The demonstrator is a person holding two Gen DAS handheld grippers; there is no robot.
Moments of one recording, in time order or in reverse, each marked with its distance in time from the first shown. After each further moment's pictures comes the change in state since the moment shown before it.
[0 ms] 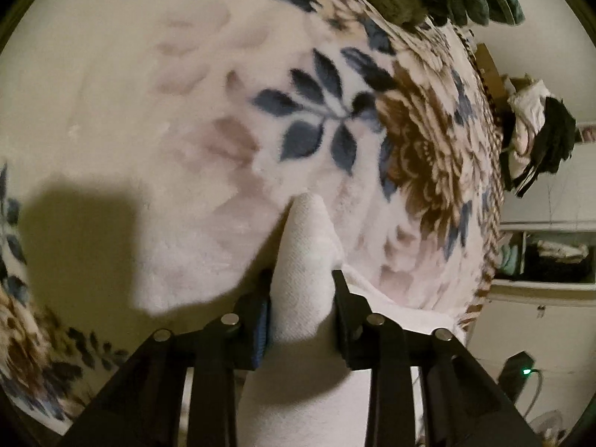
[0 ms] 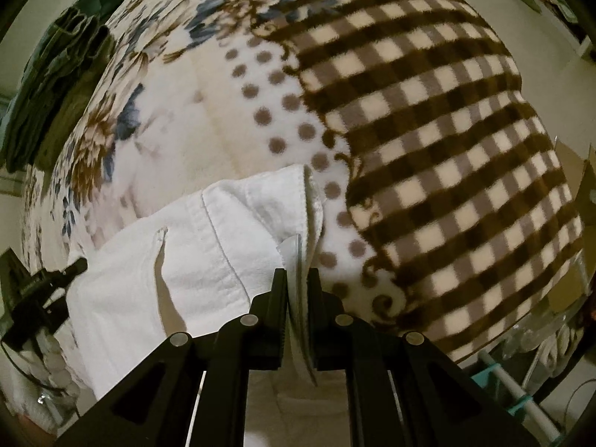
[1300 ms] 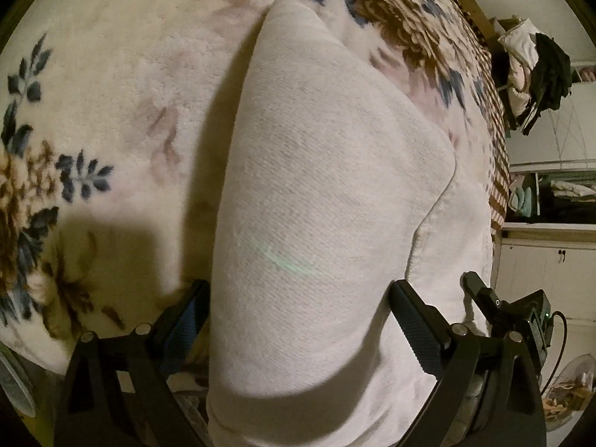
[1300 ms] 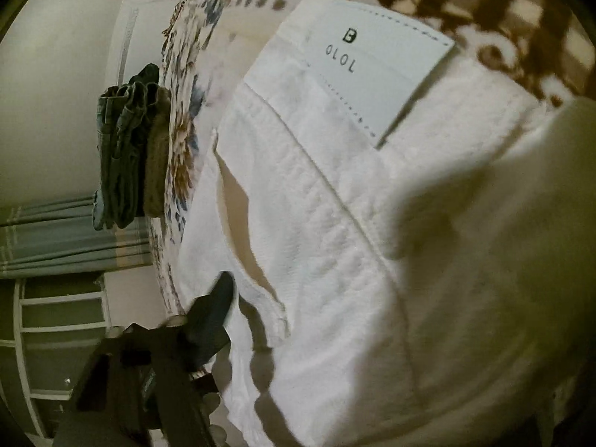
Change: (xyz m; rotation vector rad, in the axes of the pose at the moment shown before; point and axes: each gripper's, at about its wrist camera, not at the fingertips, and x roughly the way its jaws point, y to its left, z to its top) left arm 0.008 -0.011 -0.101 0.132 0.111 0.069; right arm 0.041 -0.002 -0.098 0.361 -0.019 0.588
